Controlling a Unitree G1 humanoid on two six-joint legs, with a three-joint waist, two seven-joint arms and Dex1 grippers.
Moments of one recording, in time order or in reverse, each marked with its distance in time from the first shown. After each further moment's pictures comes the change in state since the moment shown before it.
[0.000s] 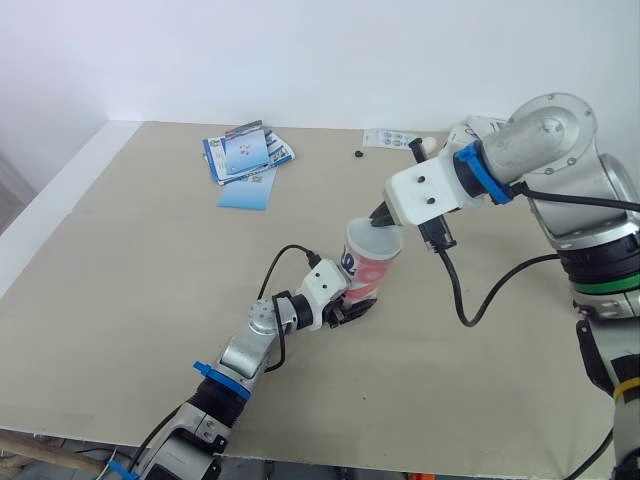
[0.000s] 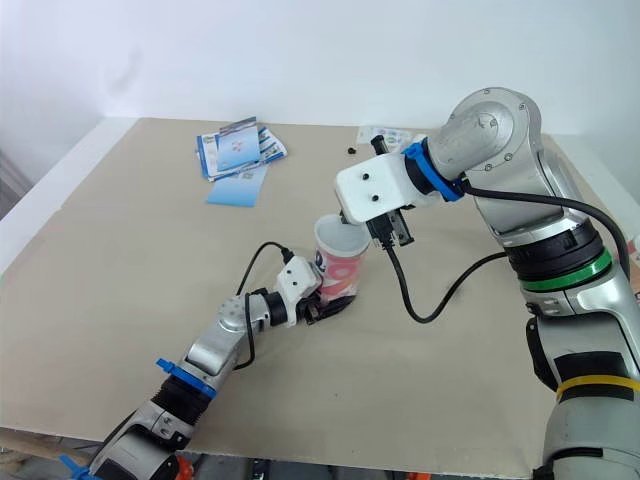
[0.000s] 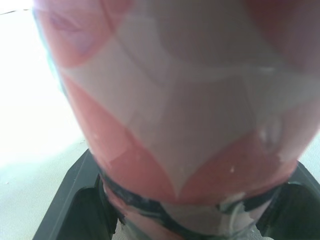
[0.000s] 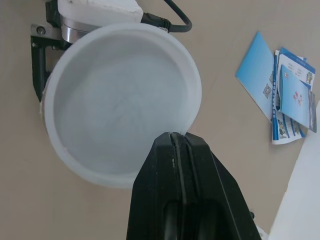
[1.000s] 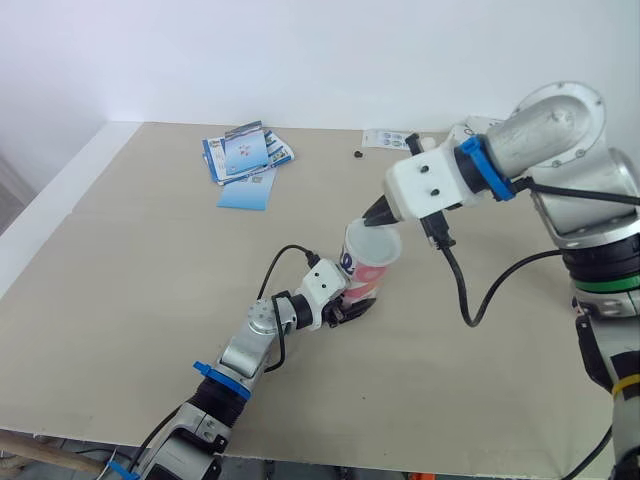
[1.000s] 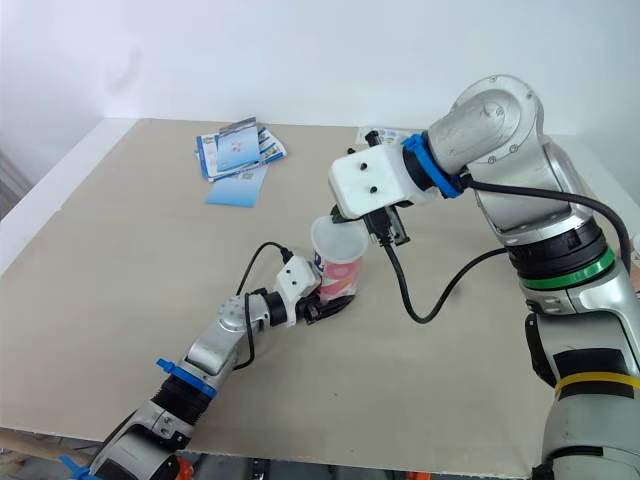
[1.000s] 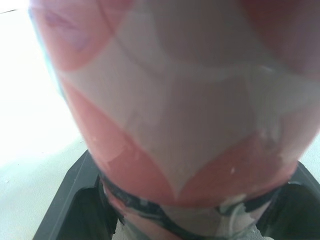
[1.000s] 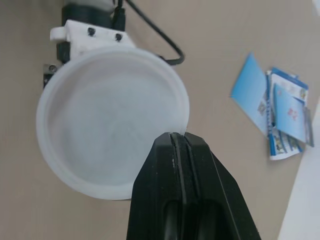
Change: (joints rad) left arm 0.000 -0.003 0.006 0.005 -0.004 0.002 0.000; right arm -0.063 0.001 -0.026 -0.024 0.094 0.100 0.017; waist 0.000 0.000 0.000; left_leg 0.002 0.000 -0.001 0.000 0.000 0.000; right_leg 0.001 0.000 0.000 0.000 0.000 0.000
